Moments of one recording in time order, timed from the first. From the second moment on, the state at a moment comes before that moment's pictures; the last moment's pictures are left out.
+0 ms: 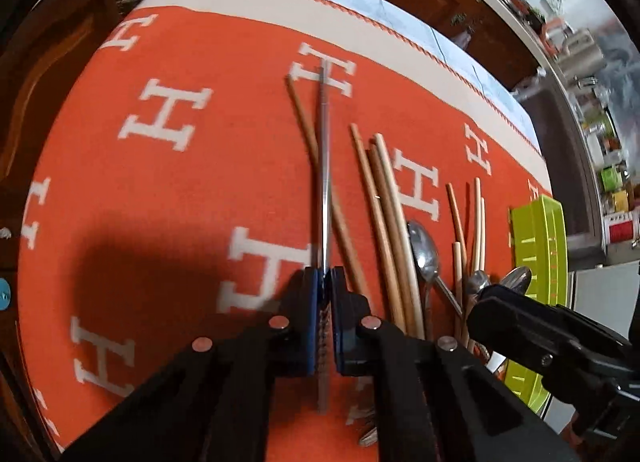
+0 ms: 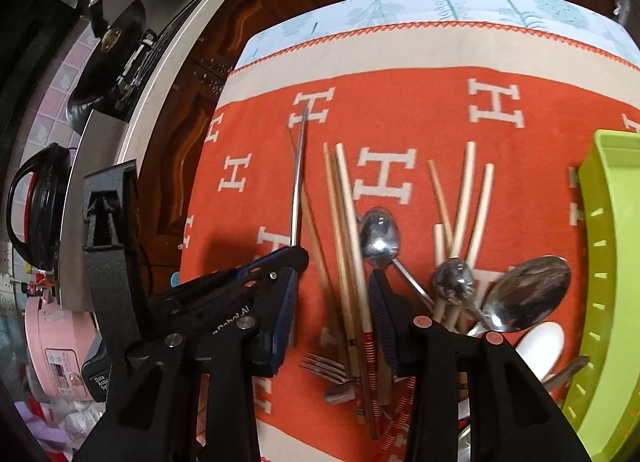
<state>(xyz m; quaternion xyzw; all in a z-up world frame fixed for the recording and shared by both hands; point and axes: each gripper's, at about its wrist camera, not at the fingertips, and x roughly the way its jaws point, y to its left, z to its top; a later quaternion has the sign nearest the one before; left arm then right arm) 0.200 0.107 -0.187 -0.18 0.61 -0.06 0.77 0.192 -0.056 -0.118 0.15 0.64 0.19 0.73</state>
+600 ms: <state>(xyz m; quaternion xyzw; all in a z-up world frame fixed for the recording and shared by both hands) 0.136 0.158 -0.151 -0.17 0.56 -0.02 0.81 0.204 0.026 -0.168 0.03 0.66 0.18 0.73</state>
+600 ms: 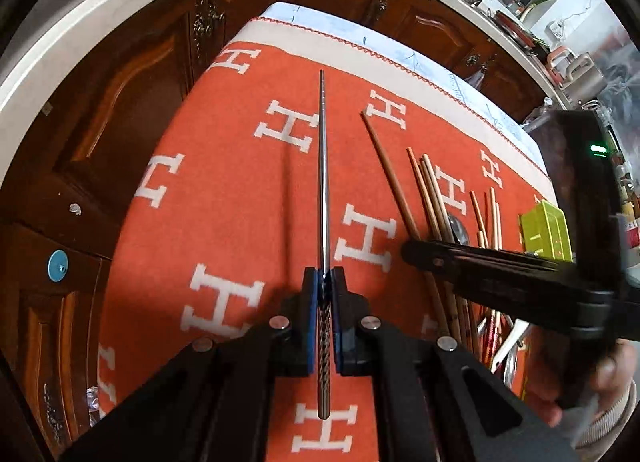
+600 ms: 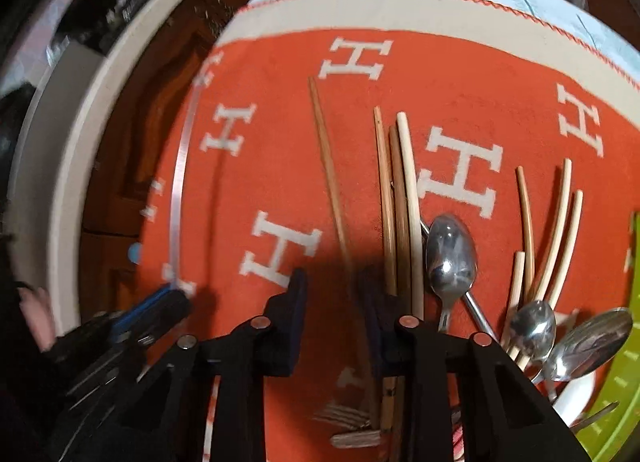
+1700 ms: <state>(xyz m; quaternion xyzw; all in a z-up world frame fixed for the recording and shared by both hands) 0.088 -0.057 -0.030 -0.09 0.51 -0.24 0.82 0.041 -0.279 -0.060 0.16 0.55 0.07 0.82</state>
